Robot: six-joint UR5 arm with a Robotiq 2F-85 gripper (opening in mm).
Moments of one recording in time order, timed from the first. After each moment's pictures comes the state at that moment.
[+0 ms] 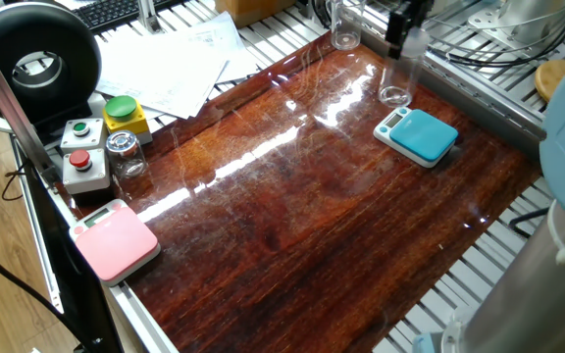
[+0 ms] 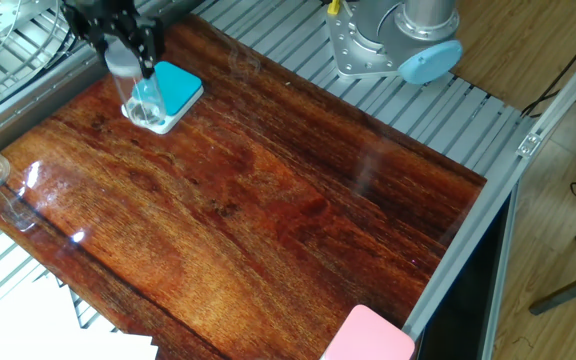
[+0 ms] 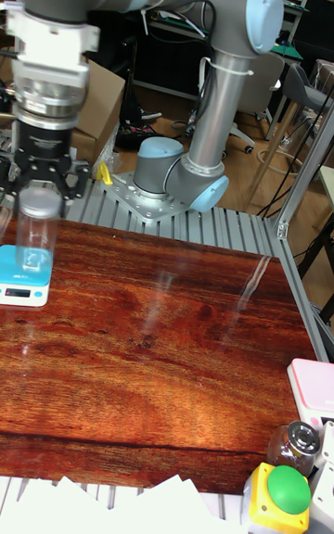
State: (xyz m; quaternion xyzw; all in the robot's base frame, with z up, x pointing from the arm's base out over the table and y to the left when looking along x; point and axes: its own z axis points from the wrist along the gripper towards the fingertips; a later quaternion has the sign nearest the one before) arm 0.484 -0.228 0.199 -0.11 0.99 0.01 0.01
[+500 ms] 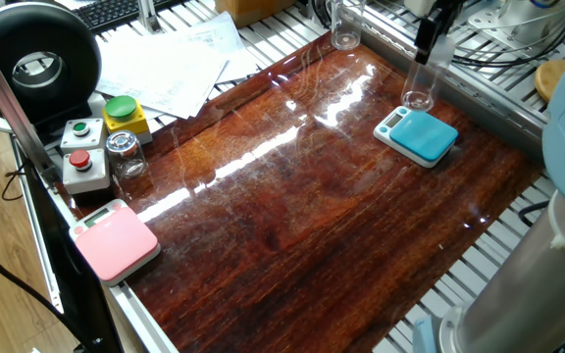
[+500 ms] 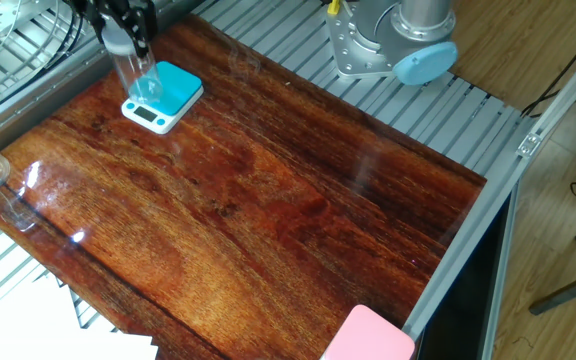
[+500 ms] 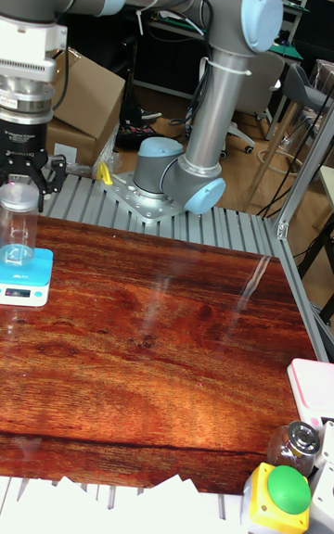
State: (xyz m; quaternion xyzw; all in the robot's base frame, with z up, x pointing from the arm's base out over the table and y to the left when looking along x) arm 0.467 -0.245 0.184 -0.10 0.99 0.01 0.02
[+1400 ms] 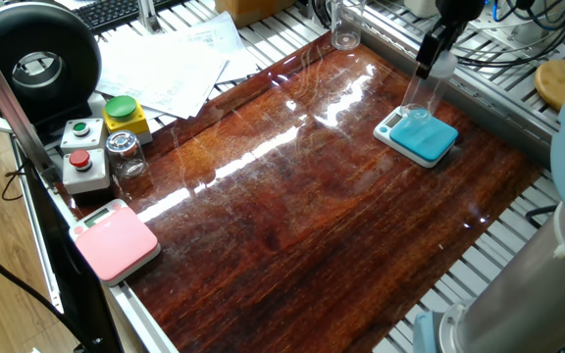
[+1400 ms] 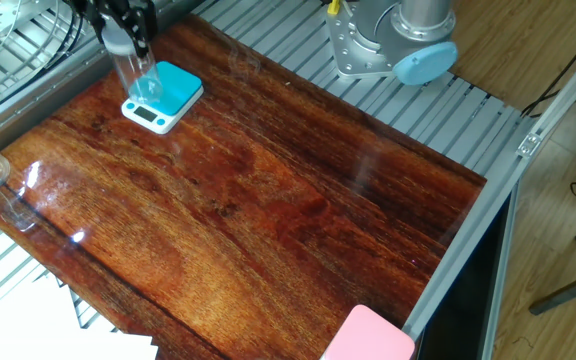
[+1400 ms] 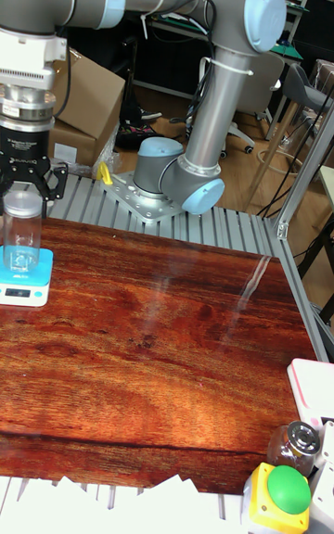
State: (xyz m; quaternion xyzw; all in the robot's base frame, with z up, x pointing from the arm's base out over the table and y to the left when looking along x) arm 0.456 -0.240 0.164 -0.08 1.00 0.02 0.04
